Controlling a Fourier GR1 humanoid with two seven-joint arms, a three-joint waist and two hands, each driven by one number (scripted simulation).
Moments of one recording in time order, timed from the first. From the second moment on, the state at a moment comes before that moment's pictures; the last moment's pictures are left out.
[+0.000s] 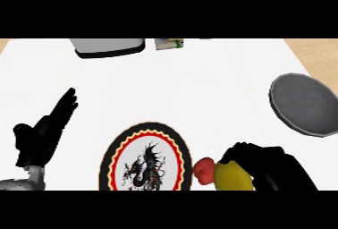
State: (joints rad) left arm -0.04 0.38 -0.10 -1.61 0.11 0.07 0.18; right arm -0.53 -0.97 1.07 -2.19 0.60 -0.46 0.90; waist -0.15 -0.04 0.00
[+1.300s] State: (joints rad) left arm -0.13 0.33 -0.16 -1.60 0.08 0.01 0.18; right arm -0.04 -1.19 0.62 -1.68 0.04 -0.99 0.09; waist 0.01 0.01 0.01
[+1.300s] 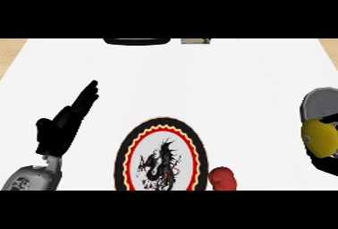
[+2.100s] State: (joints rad) left arm -0.19 0.29 -0.16 -1.57 0.04 -0.01 0.18; right arm -0.30 -0.94 0.39 -0.85 -0.17 -0.47 -0.38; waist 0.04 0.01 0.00
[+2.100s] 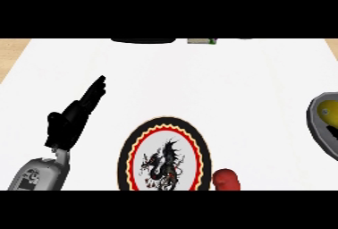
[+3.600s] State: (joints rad) left arm -0.18 0.29 -0.12 -1.58 0.04 -0.03 0.20; right arm -0.46 -0.90 0.03 -0.20 -0.42 0.37 -0.87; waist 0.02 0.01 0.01
